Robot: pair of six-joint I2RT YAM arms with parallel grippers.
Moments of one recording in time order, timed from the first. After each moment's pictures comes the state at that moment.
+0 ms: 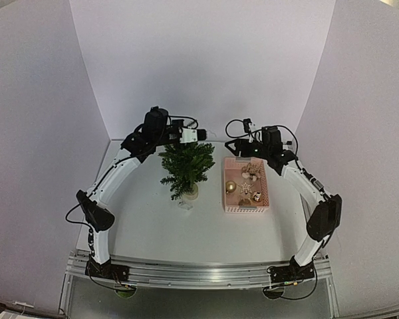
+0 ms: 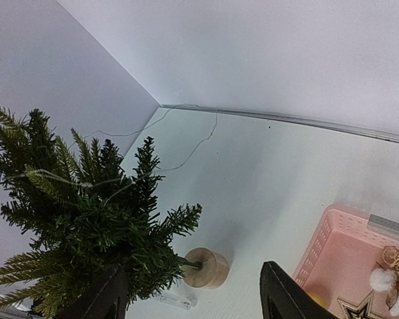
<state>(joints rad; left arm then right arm) -0.69 2.02 2.32 -0.59 0.38 1.07 0.39 1.76 1.64 -0.28 -0.47 0.40</state>
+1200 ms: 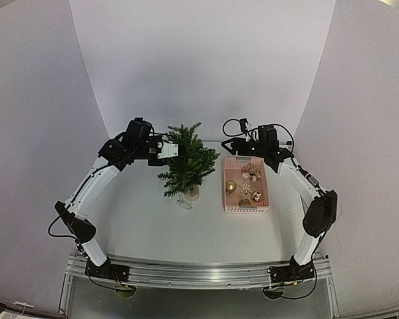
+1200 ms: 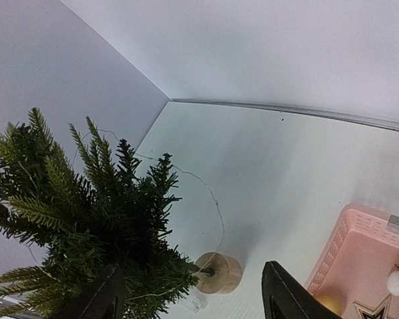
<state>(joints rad) -0.65 1.74 2.05 -0.92 0.23 1.07 0.39 1.83 1.69 -0.28 -0.52 0.44</state>
